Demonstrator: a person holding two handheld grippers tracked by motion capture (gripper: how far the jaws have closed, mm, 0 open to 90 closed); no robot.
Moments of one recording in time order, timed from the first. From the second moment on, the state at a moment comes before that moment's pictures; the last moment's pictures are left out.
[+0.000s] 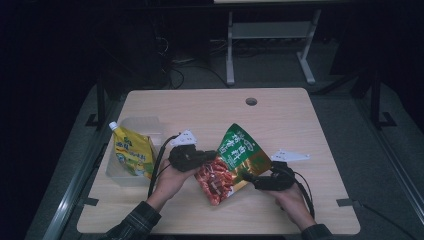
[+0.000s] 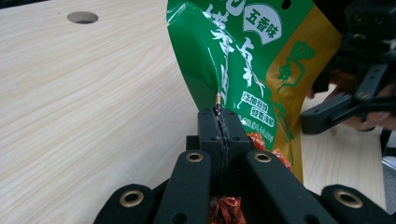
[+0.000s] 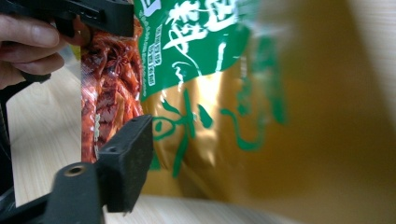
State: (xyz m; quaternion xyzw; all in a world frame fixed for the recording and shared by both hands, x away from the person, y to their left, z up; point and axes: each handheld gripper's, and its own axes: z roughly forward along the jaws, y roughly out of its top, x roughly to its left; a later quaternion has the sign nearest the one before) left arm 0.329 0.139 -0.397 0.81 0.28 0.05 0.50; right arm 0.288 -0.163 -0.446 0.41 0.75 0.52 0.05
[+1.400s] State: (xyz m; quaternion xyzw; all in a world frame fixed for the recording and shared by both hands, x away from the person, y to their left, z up) left arm 0.281 0.157 -0.426 0.88 0.25 0.03 0.41; right arm 0.314 -0.159 -0.400 0.33 0.80 0.51 0.04
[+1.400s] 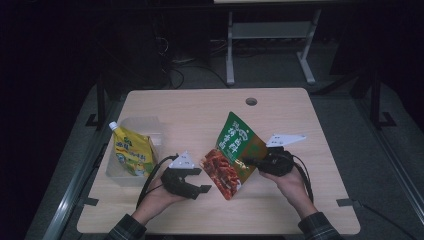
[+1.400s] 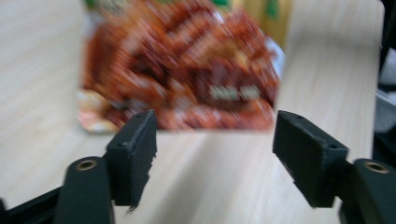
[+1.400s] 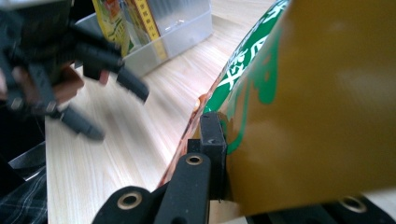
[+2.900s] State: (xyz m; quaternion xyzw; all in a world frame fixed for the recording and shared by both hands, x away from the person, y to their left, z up) left arm 0.268 0.144 -0.451 0.90 0.19 -0.01 0.39; right arm 0.412 -0.020 -0.308 0.23 0.82 0.52 0.02
